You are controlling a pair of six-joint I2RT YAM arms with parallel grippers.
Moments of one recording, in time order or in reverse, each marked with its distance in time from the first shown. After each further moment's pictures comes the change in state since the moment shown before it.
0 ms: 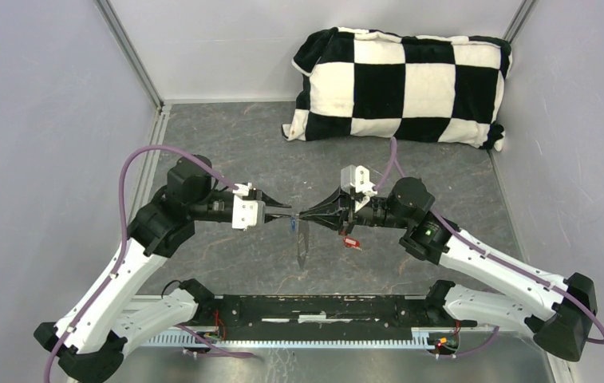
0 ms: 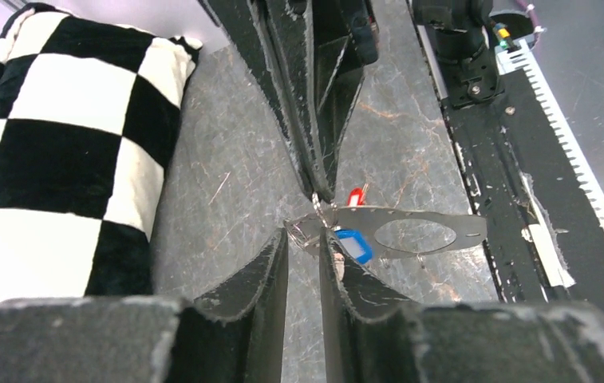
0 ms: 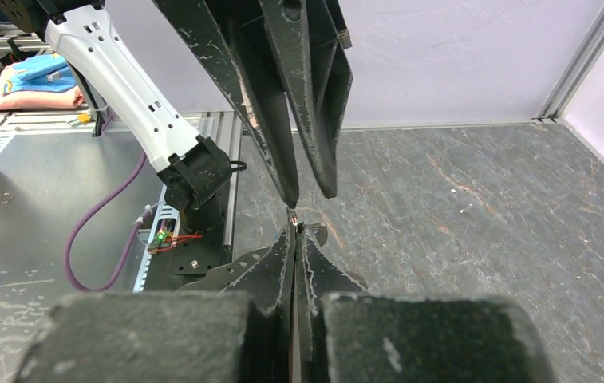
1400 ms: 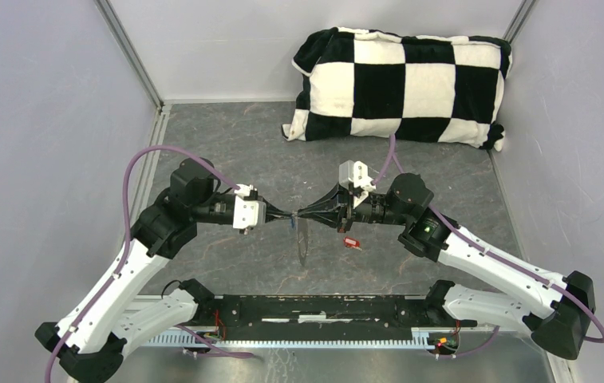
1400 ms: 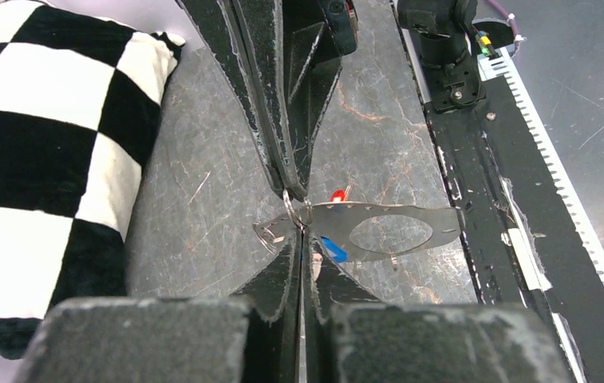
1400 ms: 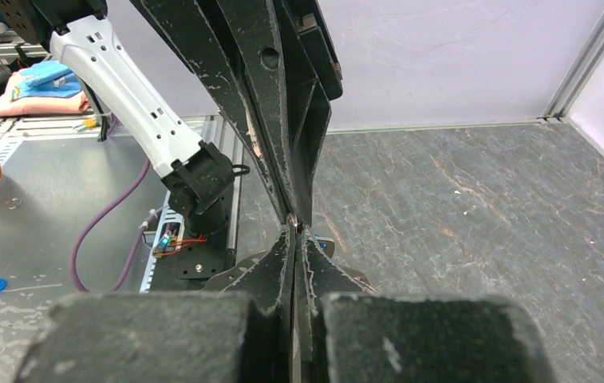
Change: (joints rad) left arm 0.000 -0.010 -0.041 0.025 0.033 -0.050; right arm -0.005 0.024 0.037 -0.018 -0.011 0.012
